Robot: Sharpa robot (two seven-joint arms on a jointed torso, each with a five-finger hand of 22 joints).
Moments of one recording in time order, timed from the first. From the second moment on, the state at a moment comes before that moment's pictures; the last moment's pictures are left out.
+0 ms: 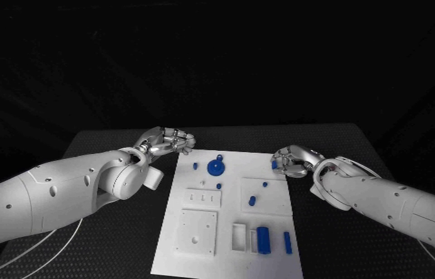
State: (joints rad) left arm 1.31 -0.80 -0.19 1.34 -0.16 -0.23 0.31; left_hand 1.43 -0.14 0.25 0.18 0.08 0.79 0.19 0.30 0.43 1.17 0.13 0.08 0.10 0.93 0.12 0.38 0.56 0.05 0.78 0.02 0.31 1.31; right arm 1.12 -0.66 -0.08 0.97 -1.17 -0.35 0.24; right_hand 1.12 -0.12 0.62 -0.21 0.05 0.88 0.12 0.30 0.46 1.07 0.03 1.08 0.89 1.22 -0.09 1.22 1.07 0.24 1.07 0.01 0.95 1.31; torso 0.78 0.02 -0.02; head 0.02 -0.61
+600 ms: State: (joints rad) left arm 1.31 -0.80 -0.19 1.34 -0.16 -0.23 0.30; left_hand 1.43 -0.13 0.25 0.18 0.08 0.79 0.19 0.30 0.43 1.17 0.13 0.08 0.10 0.93 0.12 0.38 0.56 0.05 0.78 0.02 0.31 1.31; right arm 1.12 -0.66 -0.08 0.97 -1.17 -0.35 0.22; right_hand 1.12 -0.10 0.66 -0.21 0.05 0.88 0.12 0.34 0.49 1.07 0.03 1.10 0.89 1.23 -0.11 1.23 1.07 0.24 1.08 0.00 0.96 1.31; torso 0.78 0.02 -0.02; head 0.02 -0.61
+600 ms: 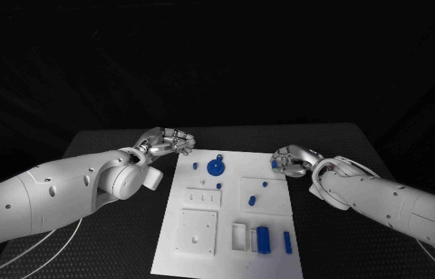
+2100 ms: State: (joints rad) left arm 1.34 -0.77 -0.19 1.35 -0.32 -0.16 0.12; left_hand 1.21 -0.11 0.14 0.29 0.05 0.94 0.13 0.34 0.43 1.36 0.04 0.14 0.17 1.05 0.06 0.48 0.64 0.05 0.85 -0.04 0.39 1.31; right arm 1.24 -0.70 -0.08 1.26 -1.29 -0.37 -0.07; right_hand 1.09 -0.11 0.72 -0.26 0.05 0.91 0.10 0.38 0.53 1.09 0.00 1.11 0.89 1.26 -0.13 1.24 1.07 0.24 1.11 -0.03 0.97 1.31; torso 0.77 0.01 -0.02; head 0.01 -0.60
